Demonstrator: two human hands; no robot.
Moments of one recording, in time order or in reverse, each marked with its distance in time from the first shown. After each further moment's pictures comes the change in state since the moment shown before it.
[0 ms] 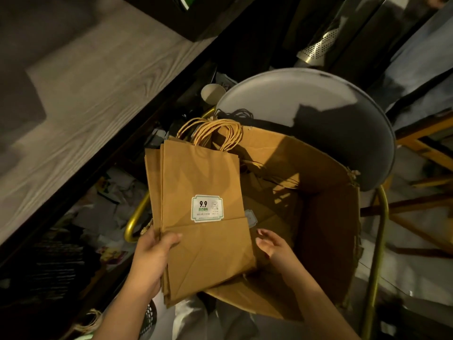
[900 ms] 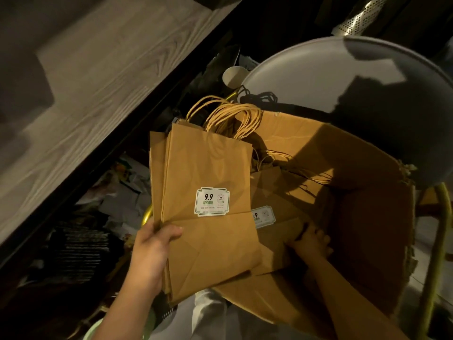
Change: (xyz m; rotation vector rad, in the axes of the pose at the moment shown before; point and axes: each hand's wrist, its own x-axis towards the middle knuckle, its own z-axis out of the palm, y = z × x) left_hand 0.021 -0.005 -0.018 0.018 0.202 -0.037; right_hand 0.083 0.033 -0.016 -0.825 0.291 0.139
